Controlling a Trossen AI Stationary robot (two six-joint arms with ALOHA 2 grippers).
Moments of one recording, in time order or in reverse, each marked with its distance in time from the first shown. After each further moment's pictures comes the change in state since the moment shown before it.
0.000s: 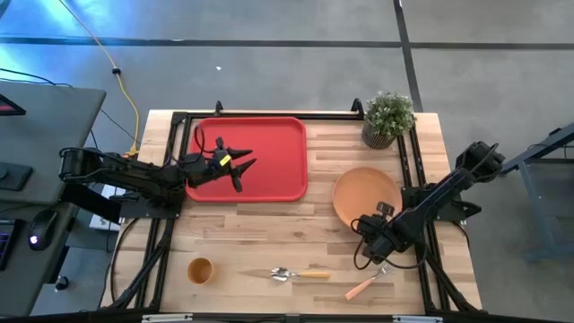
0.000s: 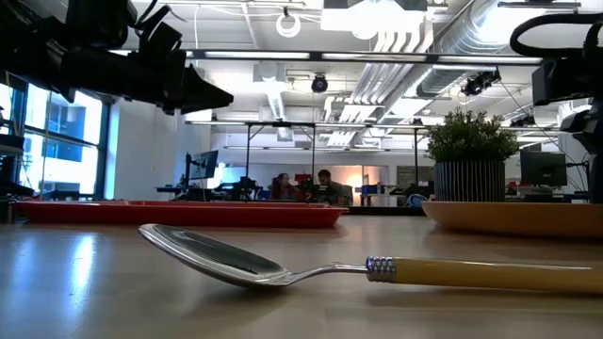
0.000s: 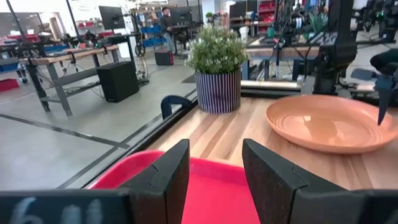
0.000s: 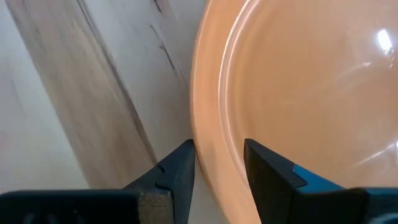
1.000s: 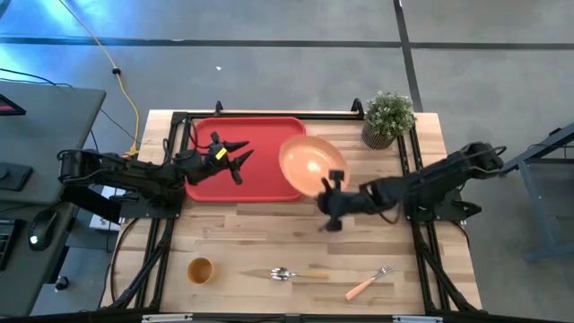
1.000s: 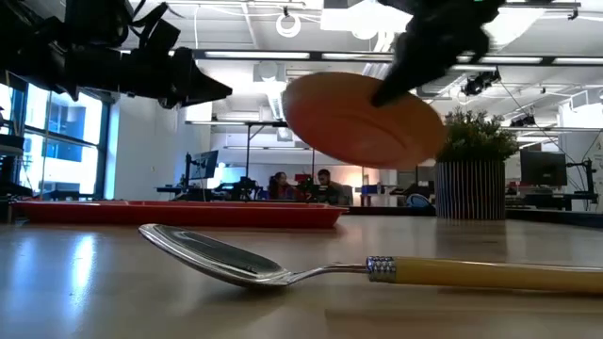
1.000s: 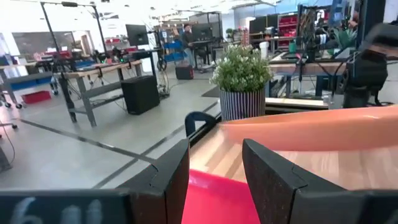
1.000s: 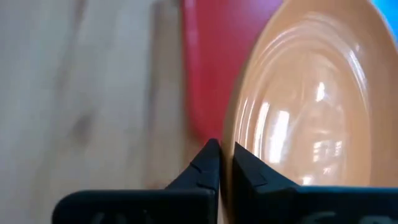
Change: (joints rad) left arm 0.052 -0.018 0.000 0.071 -0.032 0.039; right arm -0.453 0.010 0.267 0.411 0.147 -1.071
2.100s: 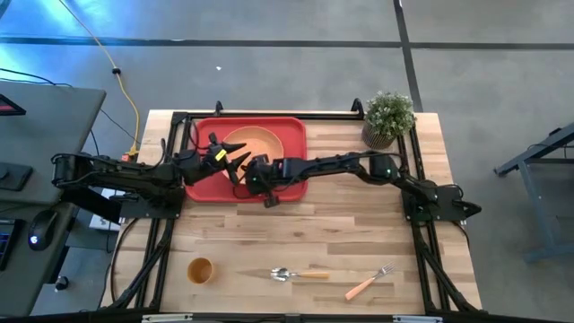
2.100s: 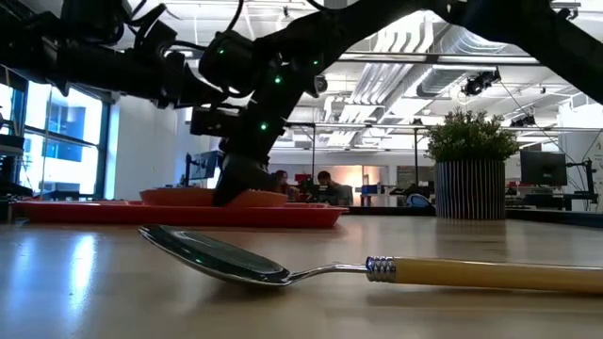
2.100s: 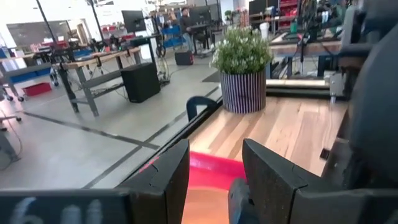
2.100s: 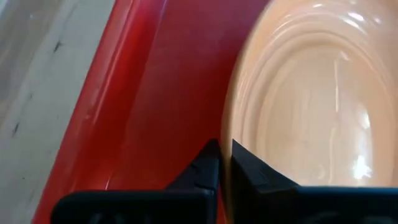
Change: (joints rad) left arm -0.006 -0.102 0.000 -0.186 -0.011 0.012; right arm -0.320 0.964 0.985 -0.170 -0.308 -0.460
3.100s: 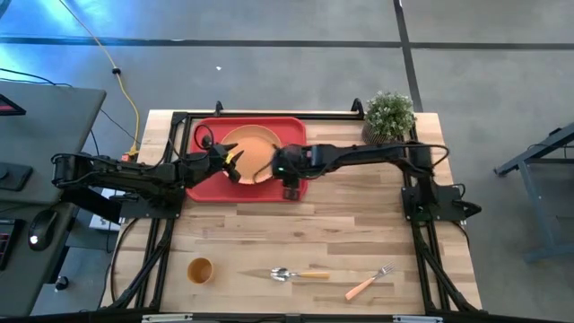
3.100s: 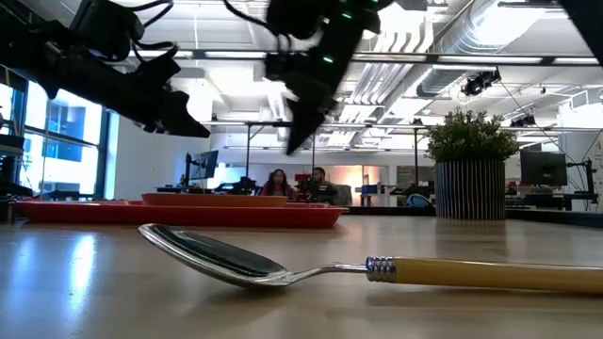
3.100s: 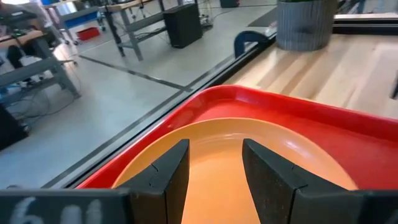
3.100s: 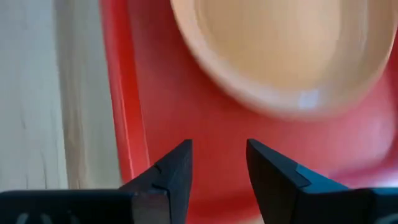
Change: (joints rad) left arm -0.001 0.001 0.000 -0.243 -0.212 -0.094; right arm -0.009 -0.427 -0.356 -0.187 0.012 0.475
